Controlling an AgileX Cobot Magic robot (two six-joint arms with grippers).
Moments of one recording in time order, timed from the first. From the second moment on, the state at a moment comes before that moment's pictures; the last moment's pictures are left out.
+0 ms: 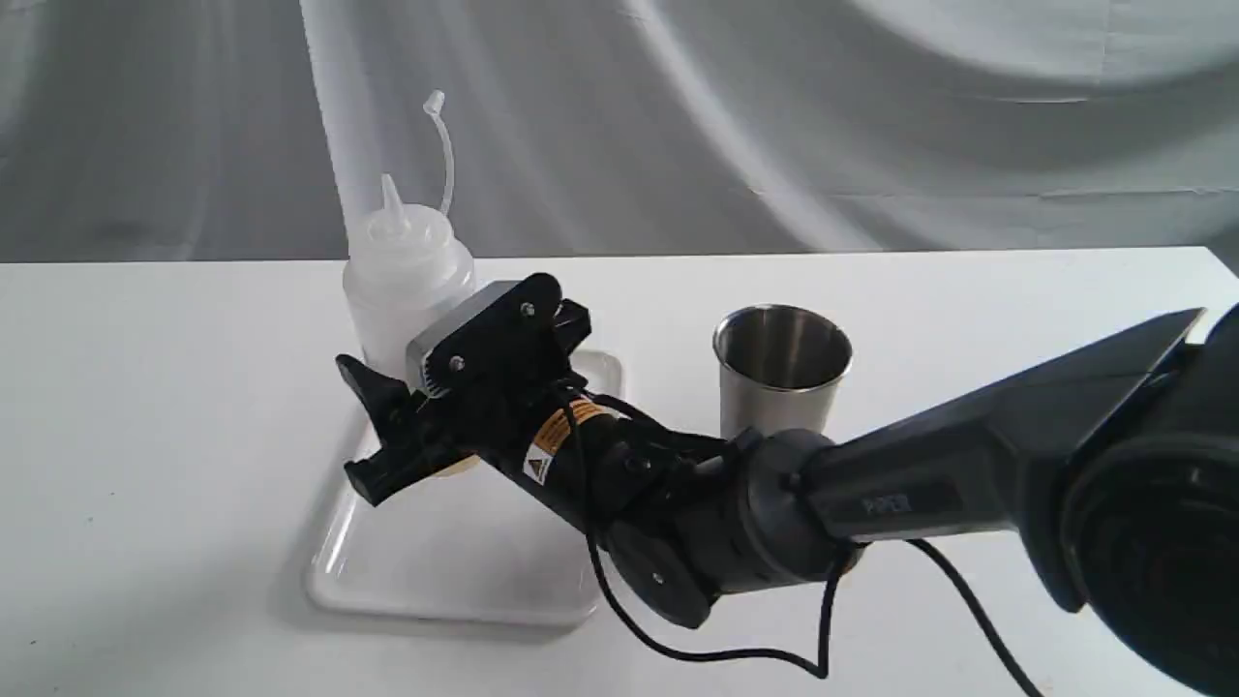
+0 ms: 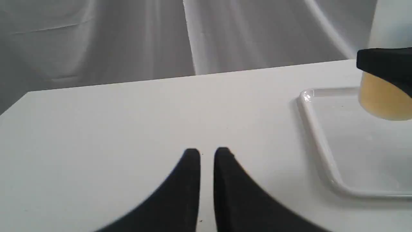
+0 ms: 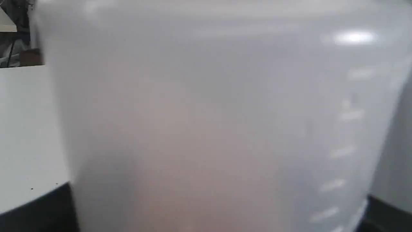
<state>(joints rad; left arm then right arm) 0.06 0.00 0.00 0.04 0.27 0.06 0.58 2.30 -1.32 -0.11 -0.87 -0.07</state>
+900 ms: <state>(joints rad) 0.06 0.00 0.00 0.04 0.27 0.06 0.58 2.38 -1.33 -0.06 -0.88 -0.12</state>
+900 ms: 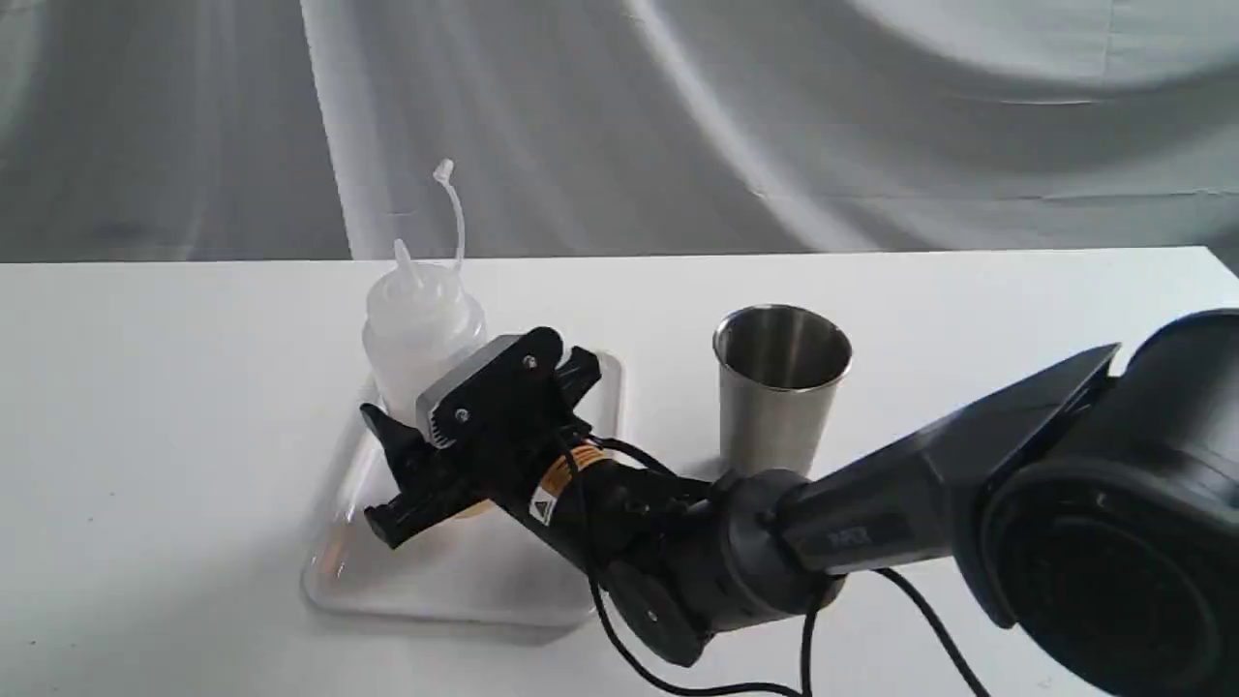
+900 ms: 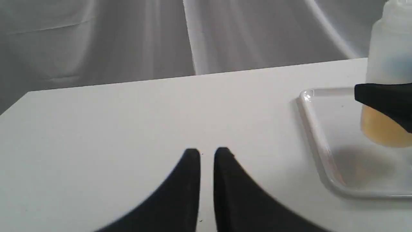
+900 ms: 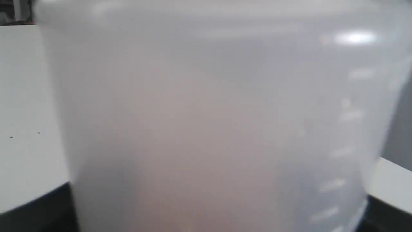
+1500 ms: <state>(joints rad) 0.06 0.00 0.00 0.04 0.27 0.06 0.58 2.39 -1.33 -0.02 -0.88 -0.12</state>
